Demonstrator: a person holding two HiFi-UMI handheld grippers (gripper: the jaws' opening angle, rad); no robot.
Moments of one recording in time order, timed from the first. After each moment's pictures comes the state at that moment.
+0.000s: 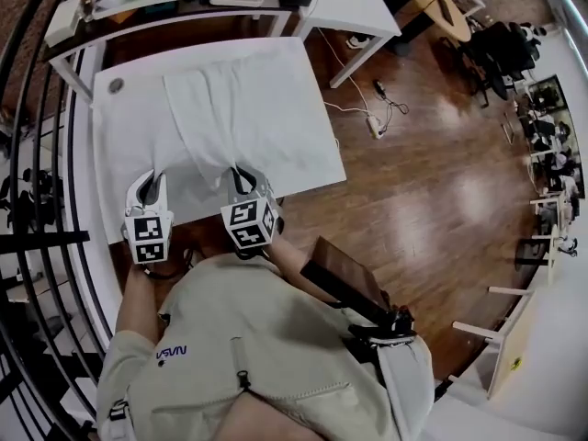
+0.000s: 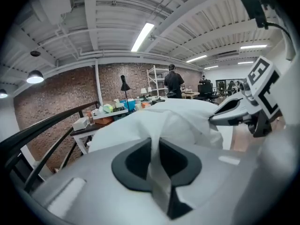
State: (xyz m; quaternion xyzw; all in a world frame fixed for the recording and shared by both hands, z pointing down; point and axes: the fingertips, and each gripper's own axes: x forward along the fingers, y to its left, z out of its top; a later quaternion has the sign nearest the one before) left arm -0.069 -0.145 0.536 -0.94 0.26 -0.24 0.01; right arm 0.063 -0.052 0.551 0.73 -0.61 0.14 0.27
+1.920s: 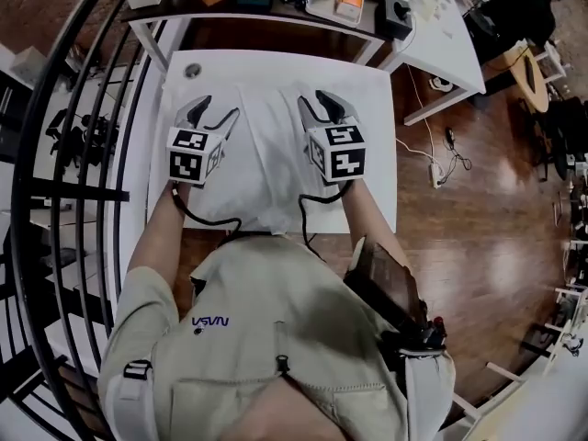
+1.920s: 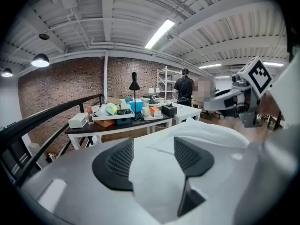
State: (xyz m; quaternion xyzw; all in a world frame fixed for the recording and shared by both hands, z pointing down) left arm 0.010 -0.276 0.476 -0.93 0.29 -0.21 -0.07; right arm 0.162 -0.213 0.427 0.67 -0.71 0.12 0.18
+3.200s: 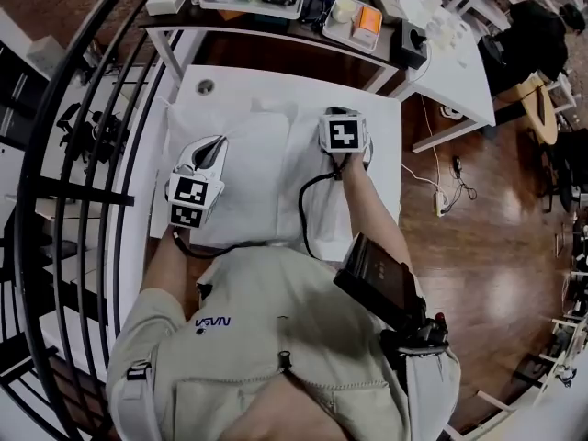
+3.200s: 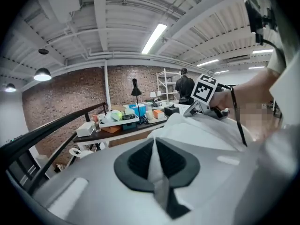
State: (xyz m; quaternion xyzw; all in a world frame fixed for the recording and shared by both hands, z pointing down) left arm -0.015 -0.260 0.464 -0.93 0.31 -0.20 0.00; right arm 0.264 -0.273 0.505 0.70 -0.59 0.22 0.33
